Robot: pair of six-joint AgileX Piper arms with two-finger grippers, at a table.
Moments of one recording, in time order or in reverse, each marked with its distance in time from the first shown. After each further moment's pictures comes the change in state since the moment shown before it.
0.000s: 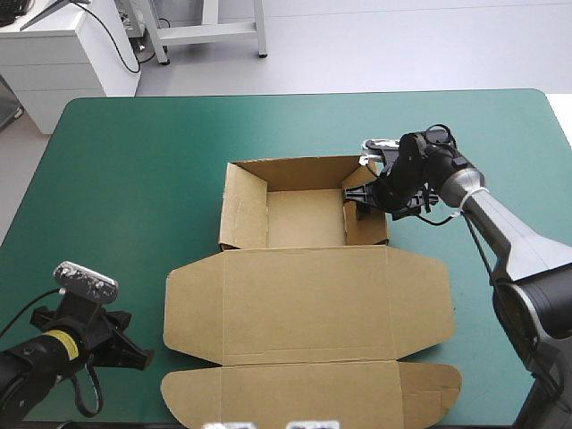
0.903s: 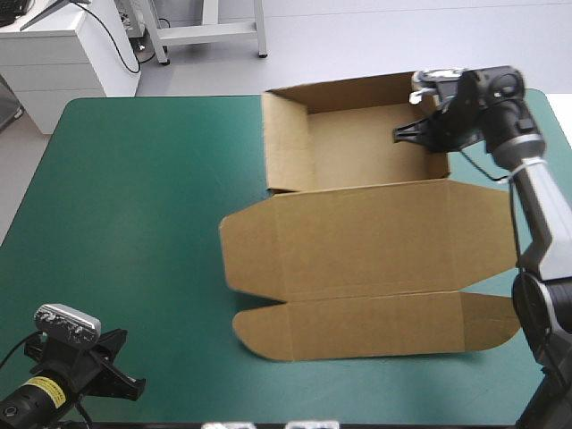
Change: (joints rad) left arm 0.000 -0.281 0.192 0.000 -0.107 0.000; right arm -0.195 -0.019 -0.395 -0.158 0.189 -0.109
